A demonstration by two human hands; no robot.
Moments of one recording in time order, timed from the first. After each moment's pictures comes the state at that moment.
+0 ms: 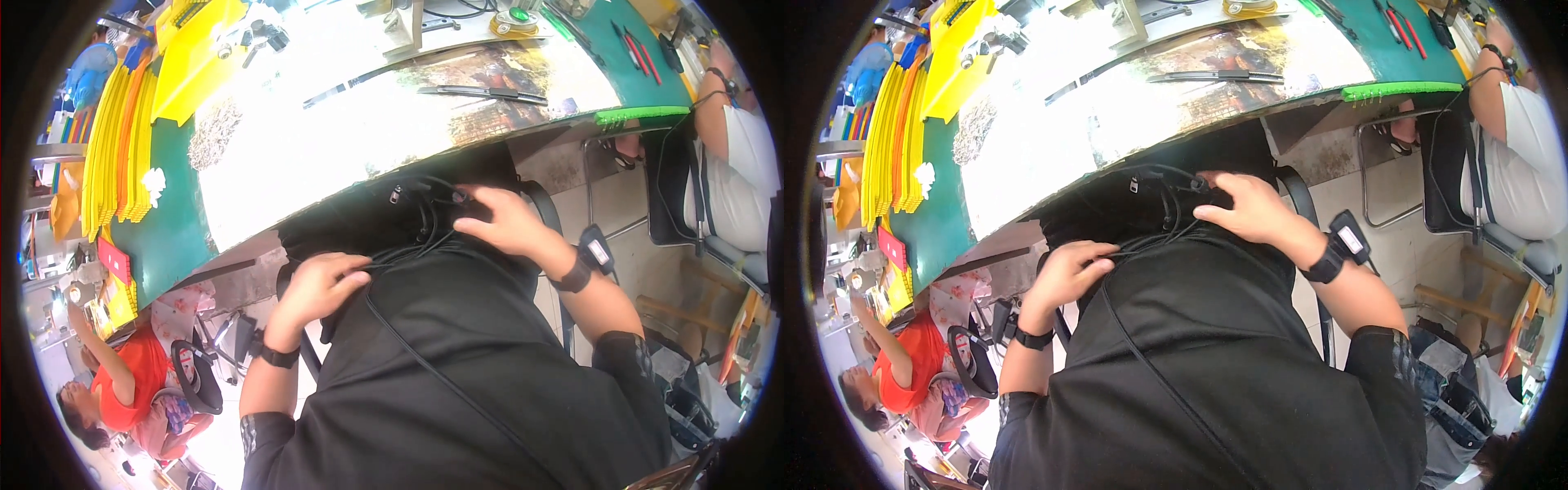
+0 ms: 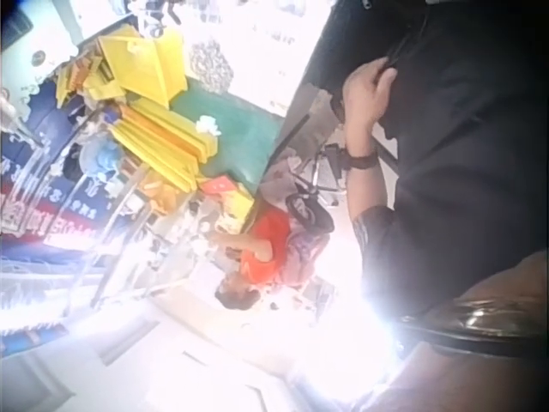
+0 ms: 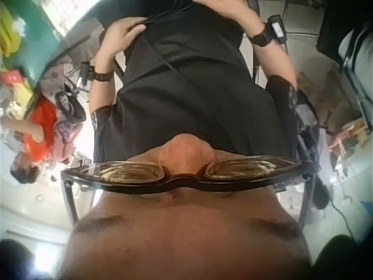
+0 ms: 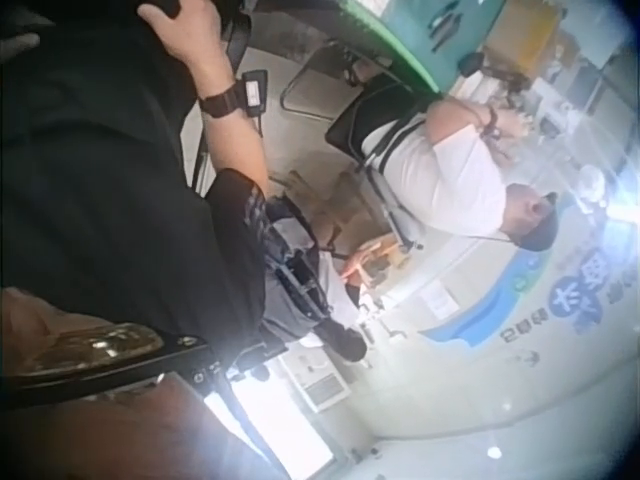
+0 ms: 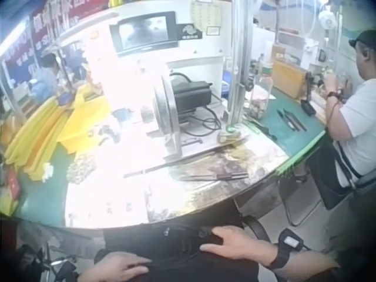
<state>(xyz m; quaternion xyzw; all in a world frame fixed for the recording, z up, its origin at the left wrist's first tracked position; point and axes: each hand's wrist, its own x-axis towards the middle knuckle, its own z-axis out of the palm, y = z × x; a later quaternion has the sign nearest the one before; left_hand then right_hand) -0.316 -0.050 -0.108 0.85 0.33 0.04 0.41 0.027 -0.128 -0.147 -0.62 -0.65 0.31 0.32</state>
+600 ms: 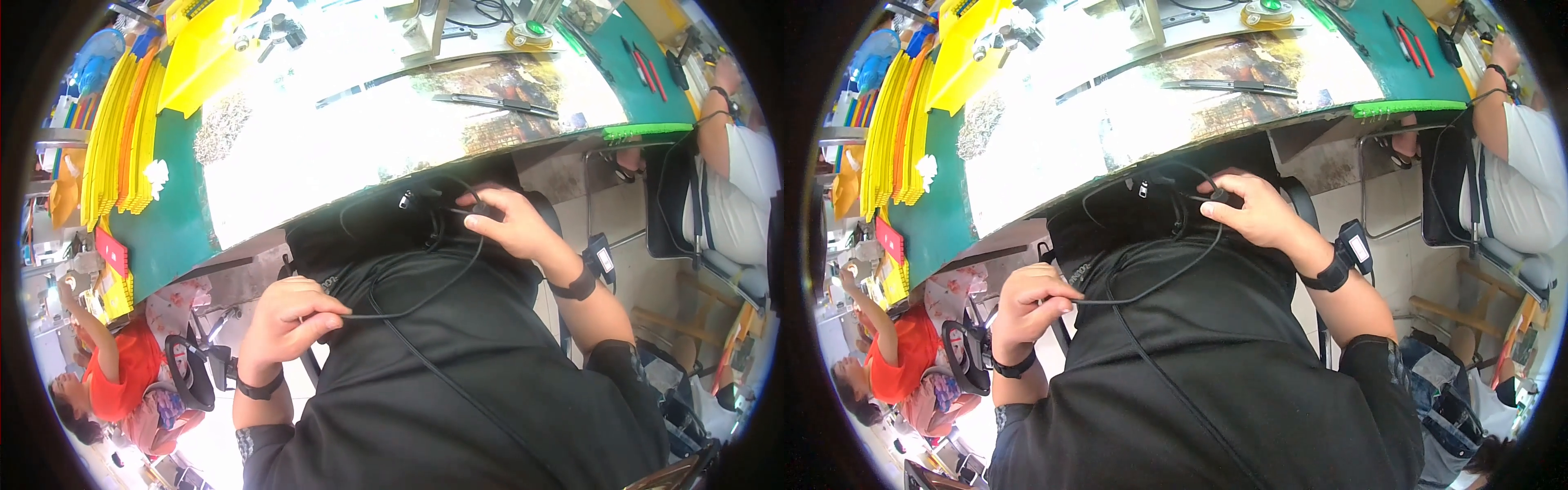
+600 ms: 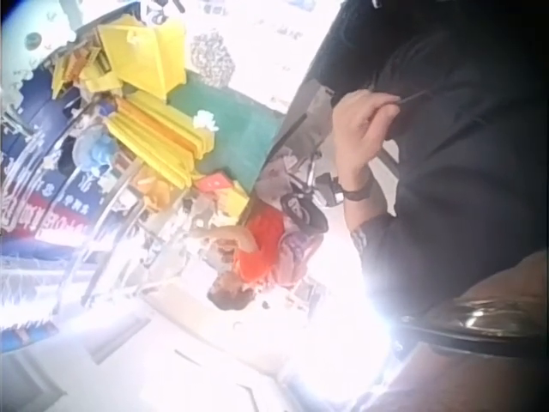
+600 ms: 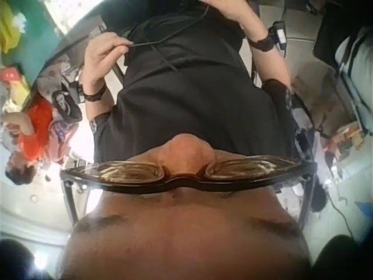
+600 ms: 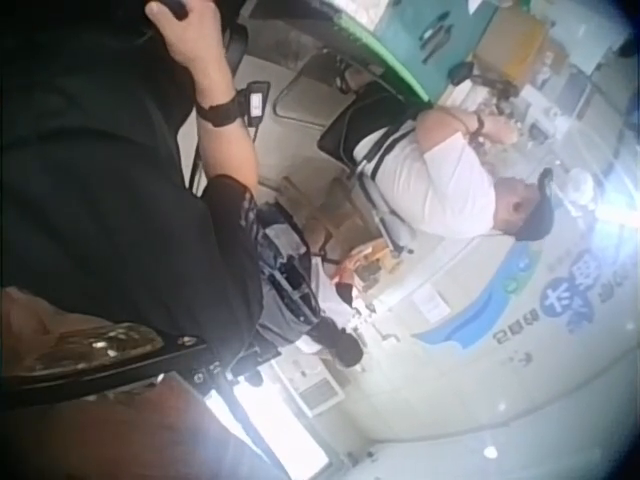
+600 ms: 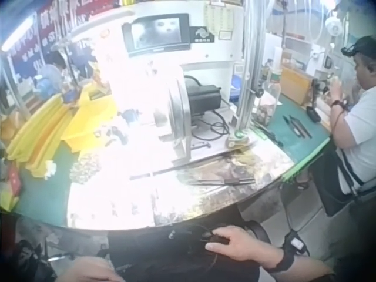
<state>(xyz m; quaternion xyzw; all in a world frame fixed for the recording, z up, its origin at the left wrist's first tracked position) -0.331 -0.058 -0.027 0.82 0.24 0.18 0.48 0.032 -0.118 -0.130 -0.57 -0.62 0.39 0.37</state>
